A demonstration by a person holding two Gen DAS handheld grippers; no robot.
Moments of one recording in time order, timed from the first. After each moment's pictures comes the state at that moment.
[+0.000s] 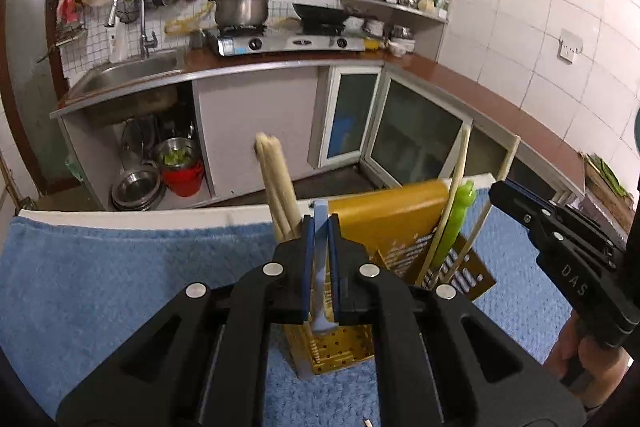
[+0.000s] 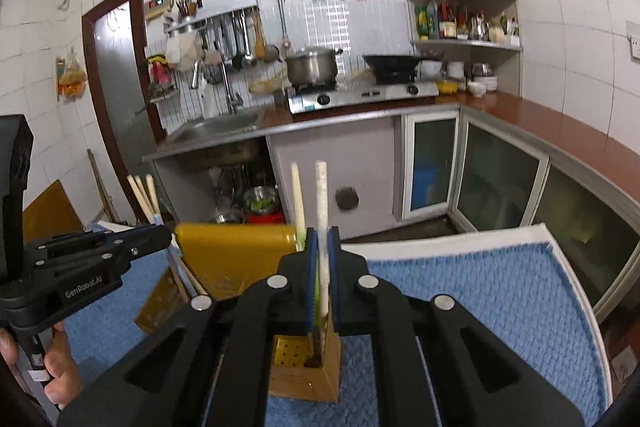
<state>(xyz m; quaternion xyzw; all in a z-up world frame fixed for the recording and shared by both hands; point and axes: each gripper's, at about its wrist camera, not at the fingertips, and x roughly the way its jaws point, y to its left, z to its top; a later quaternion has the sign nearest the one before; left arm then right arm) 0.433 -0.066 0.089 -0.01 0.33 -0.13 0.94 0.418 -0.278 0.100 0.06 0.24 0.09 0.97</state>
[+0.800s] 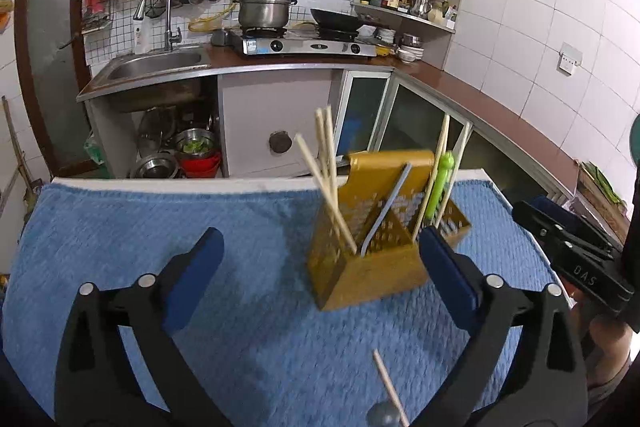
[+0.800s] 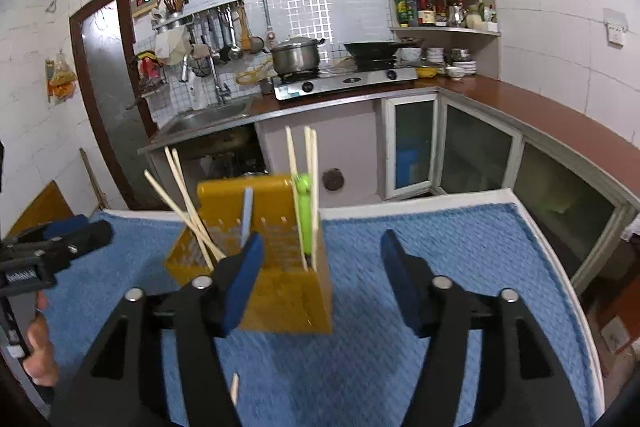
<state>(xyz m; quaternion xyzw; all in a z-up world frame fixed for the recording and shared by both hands) 0.337 -0.014 0.108 -0.04 0.33 -0.11 0.94 0.331 -0.287 0.107 0.06 0.26 0.05 0.96</state>
